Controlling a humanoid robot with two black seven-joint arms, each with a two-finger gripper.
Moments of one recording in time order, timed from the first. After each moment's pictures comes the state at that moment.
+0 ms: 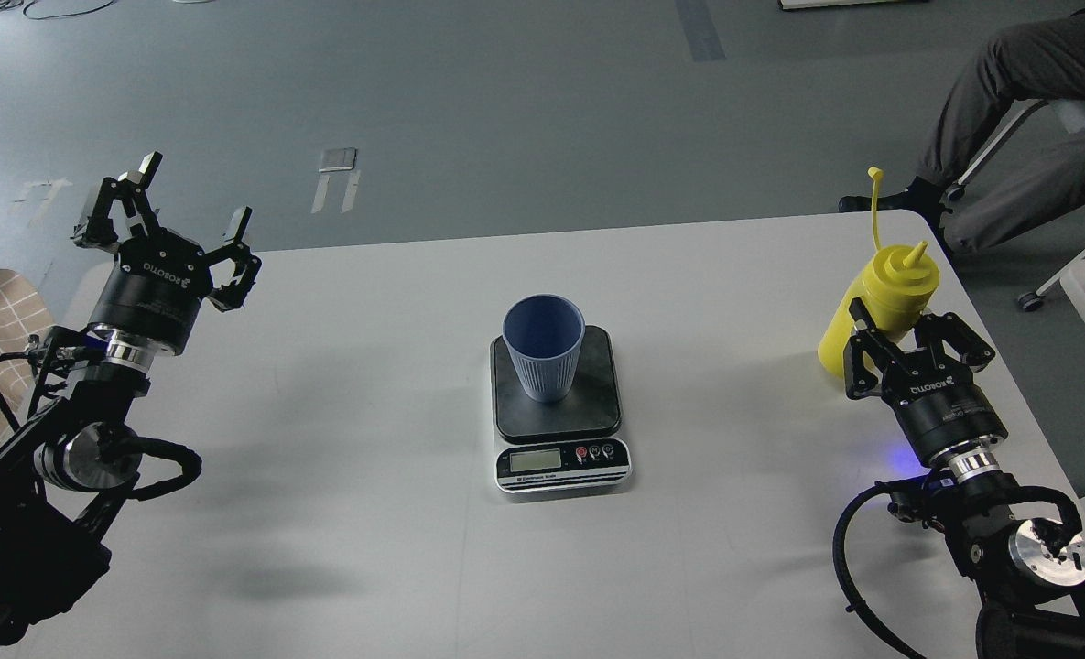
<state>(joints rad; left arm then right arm) -0.43 0.46 -1.03 -0.90 0.23 -0.49 -0.49 0.08 0.00 1.69 0.98 0.24 0.49 -0.38</state>
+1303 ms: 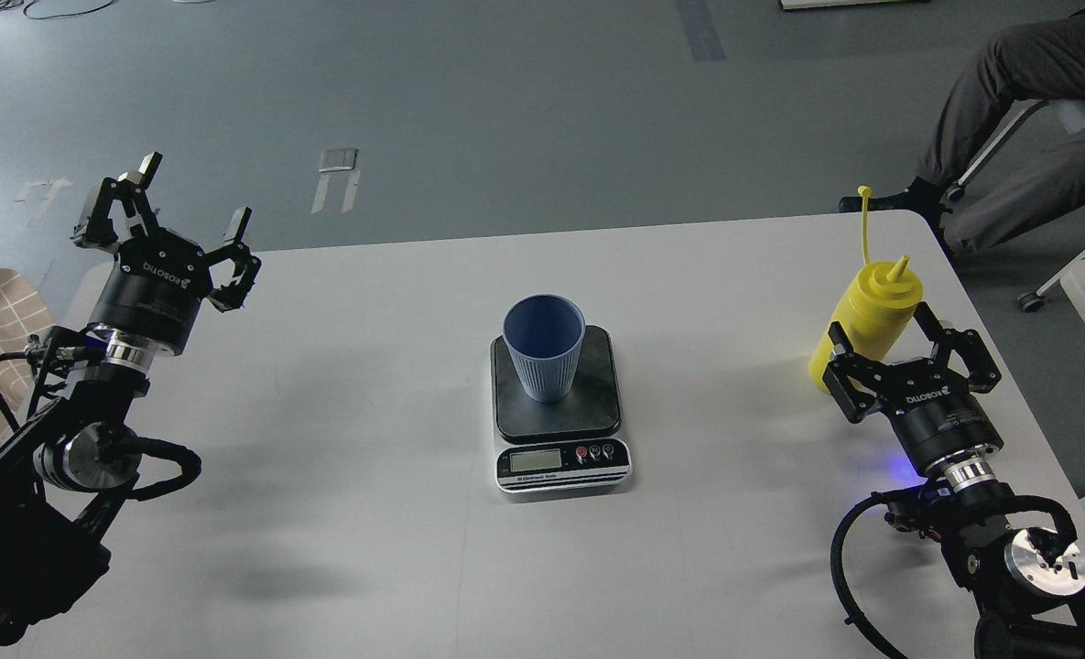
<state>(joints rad) -0.43 0.46 -1.03 -0.90 0.23 -0.49 -0.49 0.06 0.00 1.67 0.99 0.24 0.49 -0.37</state>
